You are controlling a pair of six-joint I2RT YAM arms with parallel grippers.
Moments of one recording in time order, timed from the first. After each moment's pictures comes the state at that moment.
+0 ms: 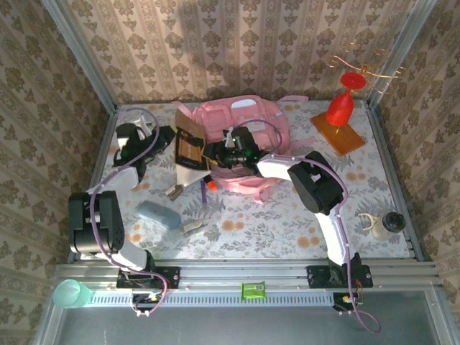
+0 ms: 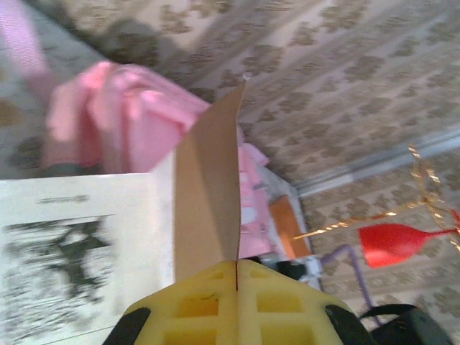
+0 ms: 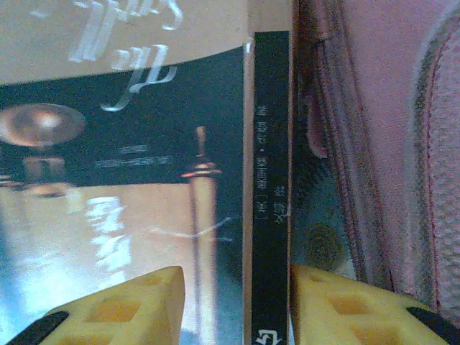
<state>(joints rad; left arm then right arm) 0.00 1.56 0.85 0.37 0.67 -0.84 0.60 2.20 1.43 0.36 -0.52 1.10</state>
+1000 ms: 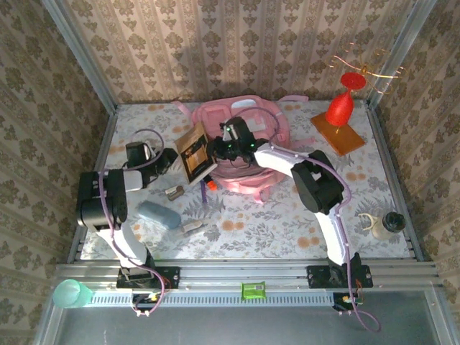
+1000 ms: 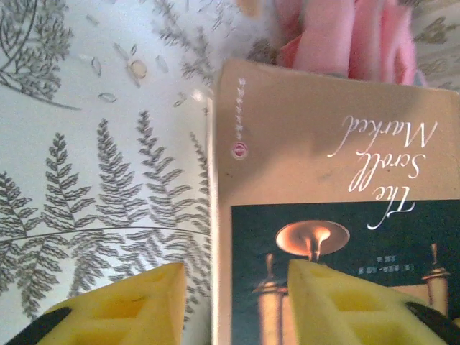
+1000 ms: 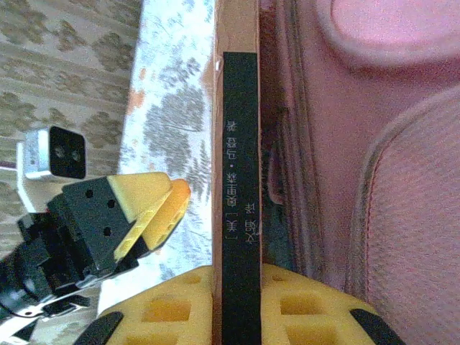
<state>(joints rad) 0.03 1.74 0.77 0.35 0.59 -0.75 0.58 2.17 1.62 -0.01 -0.41 0.84</state>
